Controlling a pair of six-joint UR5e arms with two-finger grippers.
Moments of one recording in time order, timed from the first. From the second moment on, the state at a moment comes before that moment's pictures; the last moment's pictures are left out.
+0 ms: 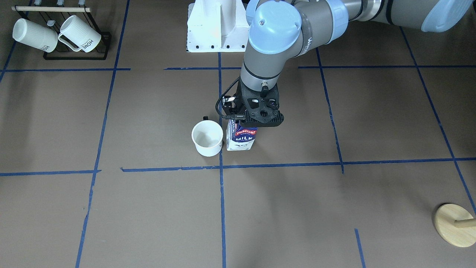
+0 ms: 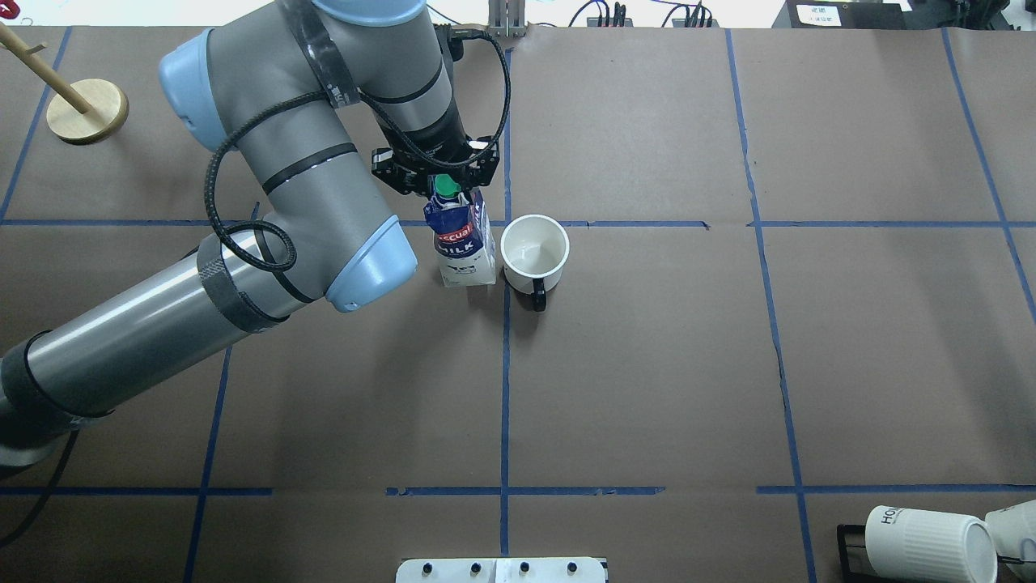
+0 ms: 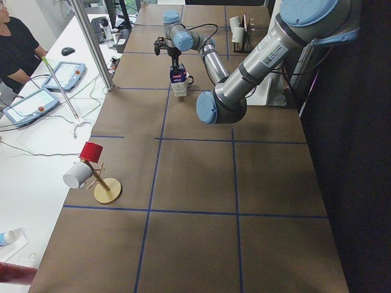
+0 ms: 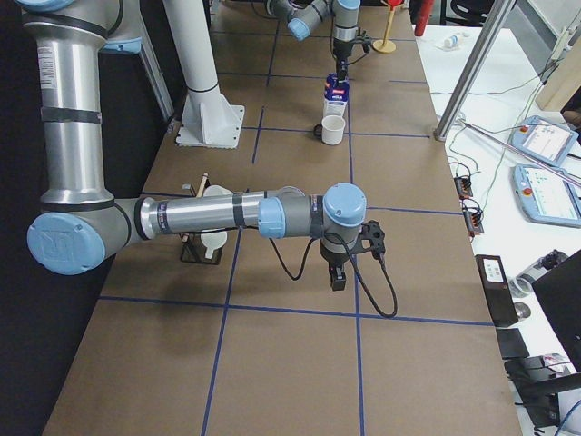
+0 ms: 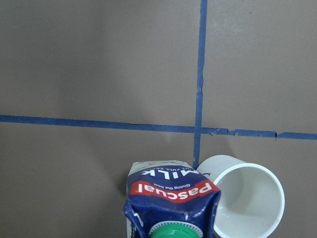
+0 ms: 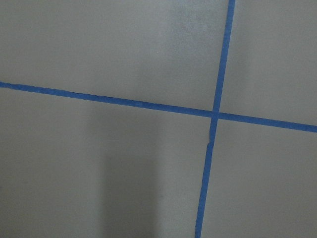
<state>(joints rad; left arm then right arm) -0.74 -2.48 -1.55 -1.45 -2.11 -1.13 1.54 -1.58 1.72 -1.62 2.40 -0.05</state>
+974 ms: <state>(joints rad) -0.75 -2.48 -1.51 -1.52 -2.11 -1.14 1.54 -1.58 1.72 -1.62 2.40 -0.05</state>
